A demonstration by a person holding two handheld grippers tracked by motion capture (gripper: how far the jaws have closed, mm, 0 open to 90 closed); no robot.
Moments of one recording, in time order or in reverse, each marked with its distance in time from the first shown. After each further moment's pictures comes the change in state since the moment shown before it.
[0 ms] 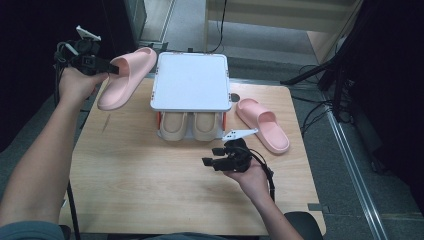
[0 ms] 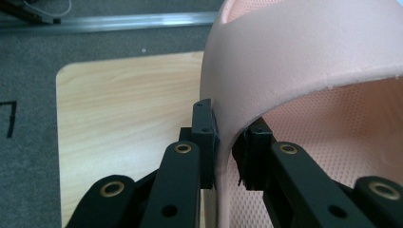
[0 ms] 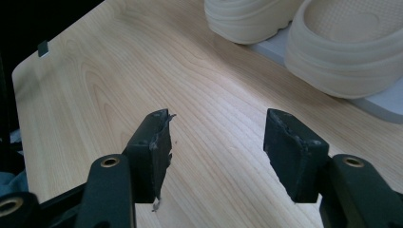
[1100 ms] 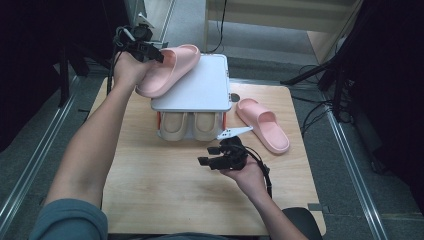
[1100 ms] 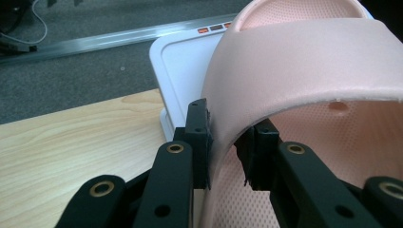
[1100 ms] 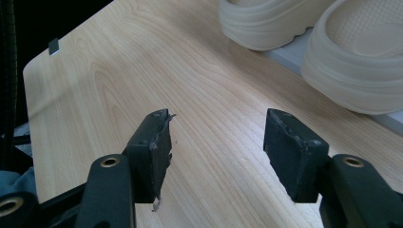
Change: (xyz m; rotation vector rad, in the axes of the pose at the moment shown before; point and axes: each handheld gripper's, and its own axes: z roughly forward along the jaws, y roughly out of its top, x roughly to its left) left arm -0.112 0.053 0.054 0.026 0.005 0.092; right arm 0.003 0.007 0.008 0.010 0.034 -0.026
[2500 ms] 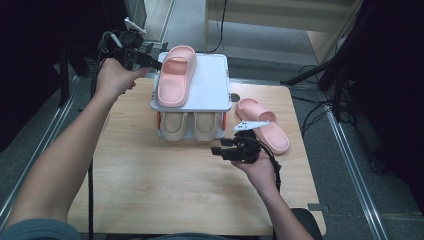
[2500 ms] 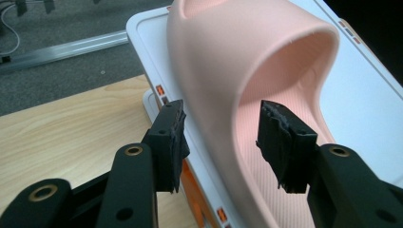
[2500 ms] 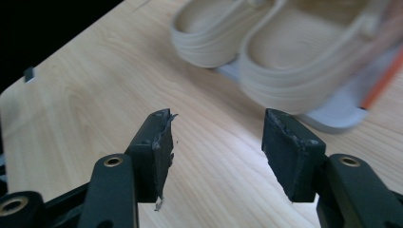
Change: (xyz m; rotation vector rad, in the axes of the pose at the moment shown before) left arm 0.005 -0.038 -0.048 -0.029 -0.109 0.066; right arm -0.029 0.001 -0.029 -0.074 -0.078 0.061
